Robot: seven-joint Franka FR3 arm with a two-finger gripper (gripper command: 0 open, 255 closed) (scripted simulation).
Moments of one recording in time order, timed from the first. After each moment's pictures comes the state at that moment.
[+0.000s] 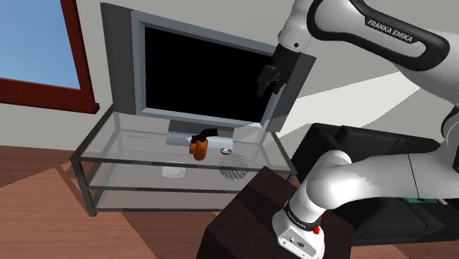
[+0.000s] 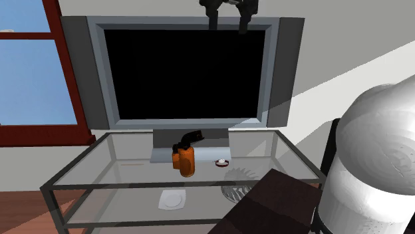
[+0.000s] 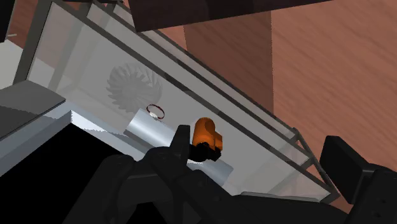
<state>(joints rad) -0.02 -0.81 0.00 -2.26 0.00 1.54 0.16</state>
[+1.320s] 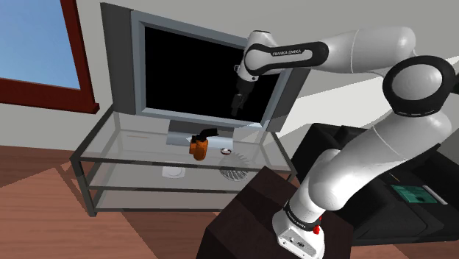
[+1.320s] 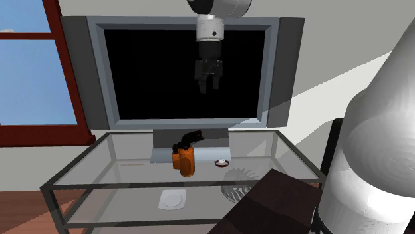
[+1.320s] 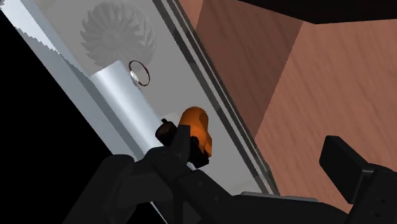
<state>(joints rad) 0.06 -0.30 -0.25 -2.29 -0.06 1.99 -0.40</state>
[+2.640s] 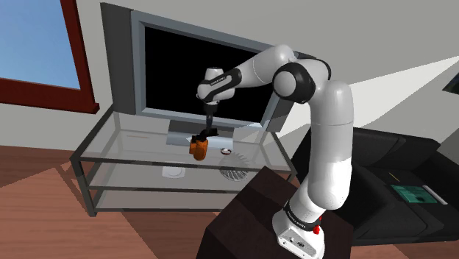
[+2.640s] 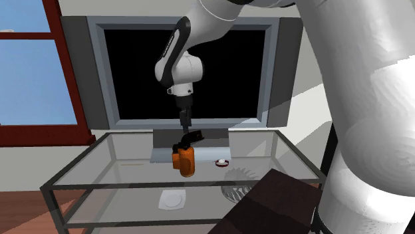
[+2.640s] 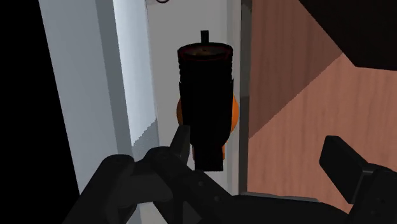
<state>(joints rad) 0.03 0.50 -0.23 -1.83 0.10 2.20 -0.96</state>
